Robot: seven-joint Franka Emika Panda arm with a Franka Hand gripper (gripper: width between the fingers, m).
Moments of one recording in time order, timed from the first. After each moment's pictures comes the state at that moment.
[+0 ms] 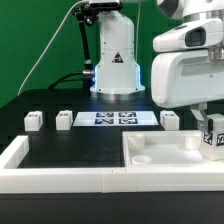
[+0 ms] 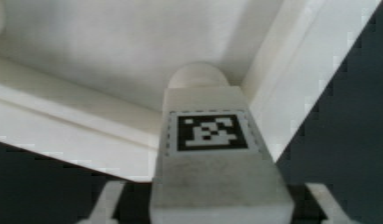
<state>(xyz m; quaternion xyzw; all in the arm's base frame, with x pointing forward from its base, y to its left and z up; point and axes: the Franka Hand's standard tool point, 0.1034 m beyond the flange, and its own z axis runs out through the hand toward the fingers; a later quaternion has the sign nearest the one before) 0.623 0.122 0.080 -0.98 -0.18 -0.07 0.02</state>
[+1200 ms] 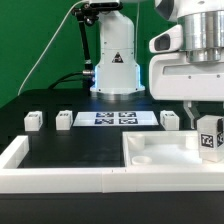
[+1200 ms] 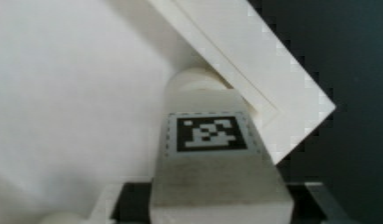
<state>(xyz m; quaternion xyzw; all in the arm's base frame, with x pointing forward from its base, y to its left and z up) 0.623 0.112 0.078 -0.91 0.40 -0.06 0.06</state>
